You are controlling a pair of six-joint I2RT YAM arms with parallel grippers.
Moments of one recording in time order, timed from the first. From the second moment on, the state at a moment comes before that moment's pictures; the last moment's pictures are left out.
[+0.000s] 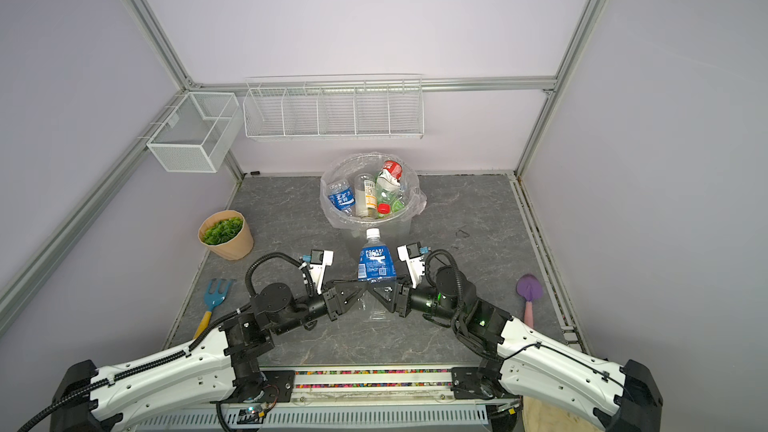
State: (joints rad) left arm -1.09 0.81 0.44 0.30 0.10 -0.89; right arm 0.98 0.80 0.52 0.15 -0.28 0.84
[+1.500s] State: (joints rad) left arm -1.10 0.55 0.41 -0.22 -0.29 -0.93; right arm 0.98 0.63 1.01 -0.60 0.12 0.54
